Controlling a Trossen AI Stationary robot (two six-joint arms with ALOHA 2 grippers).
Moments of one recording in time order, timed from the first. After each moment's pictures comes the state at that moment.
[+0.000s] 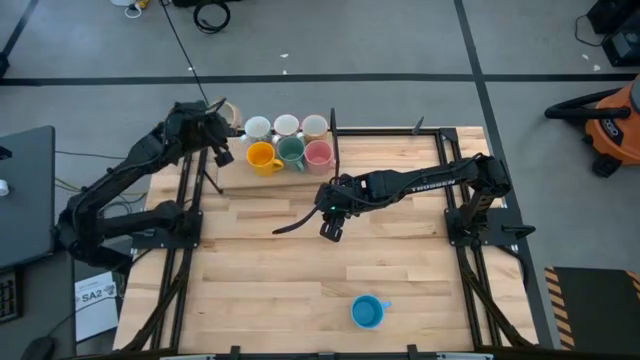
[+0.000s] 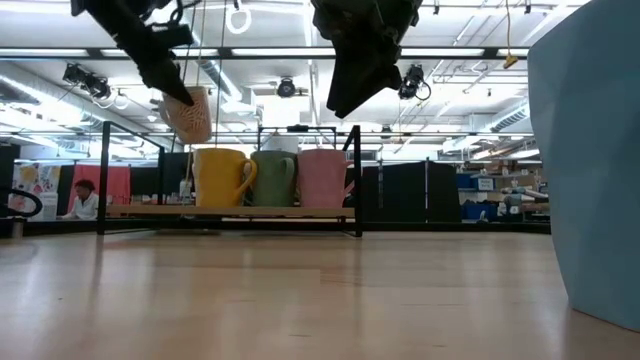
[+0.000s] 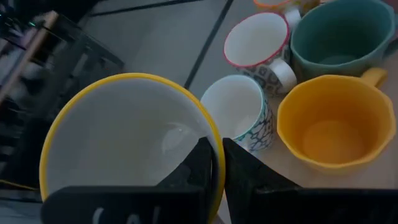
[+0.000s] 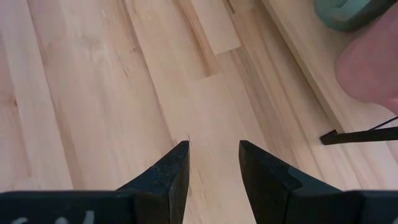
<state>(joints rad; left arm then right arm) 0.82 0.90 0.89 -0.55 -0.15 0.62 0.07 1.79 1.54 -0.79 0.20 0.39</state>
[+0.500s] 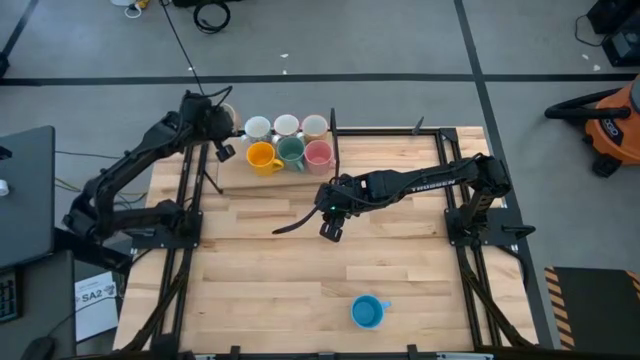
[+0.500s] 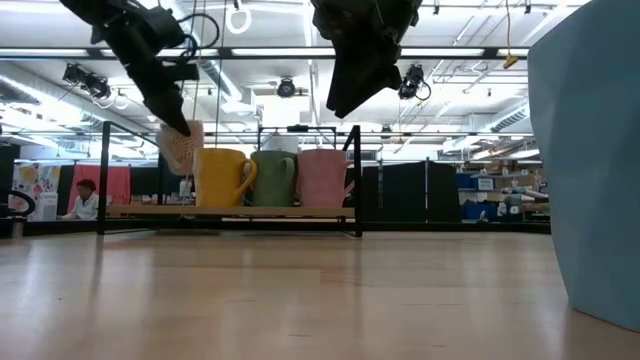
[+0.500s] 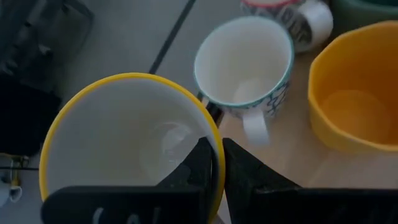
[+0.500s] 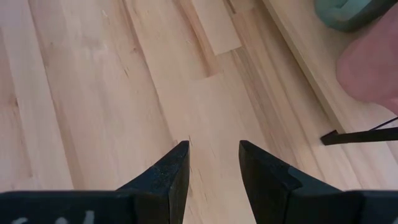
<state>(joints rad) 0.99 1.07 0.89 -0.56 -0.03 0.62 0.07 1.79 1.54 -0.79 0.20 0.39</state>
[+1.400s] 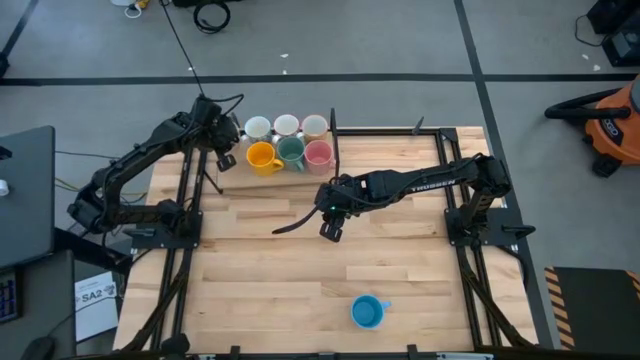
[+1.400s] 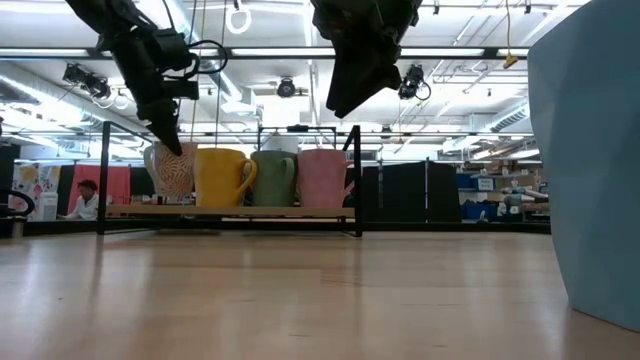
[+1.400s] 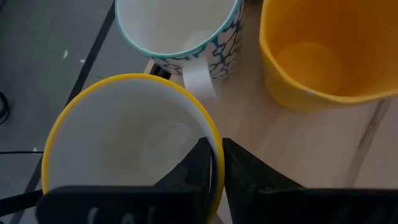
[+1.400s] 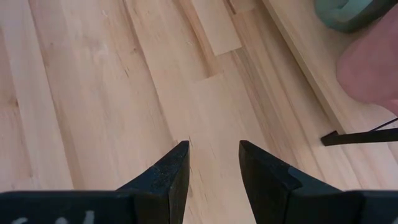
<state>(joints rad) 0.99 1.16 0.89 -0.70 0.02 0.61 0.07 1.79 1.54 -0.78 0.20 0.39</state>
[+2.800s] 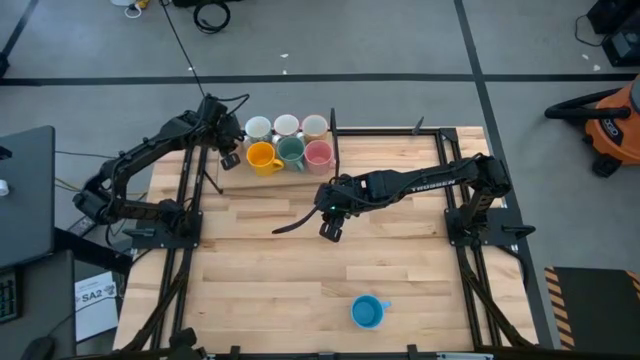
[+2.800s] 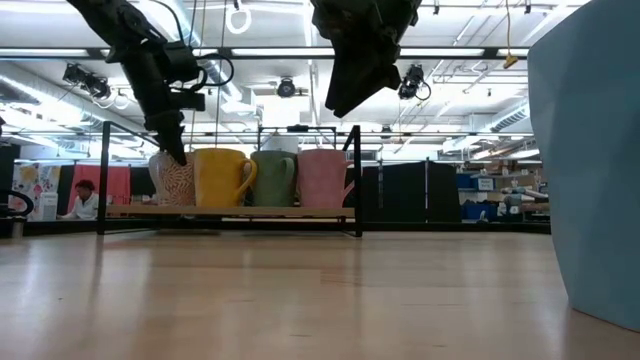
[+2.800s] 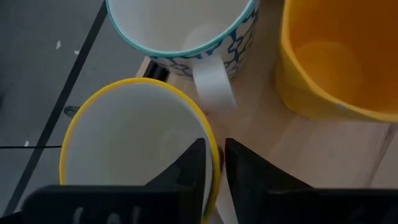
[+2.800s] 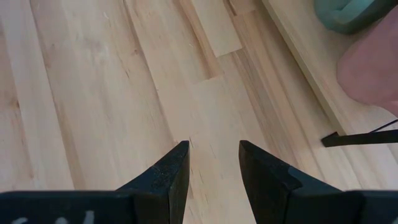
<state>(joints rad) 0.99 1.24 0.89 -0.65 0.02 0.59 0.07 1.79 1.54 -0.78 0.20 0.39</state>
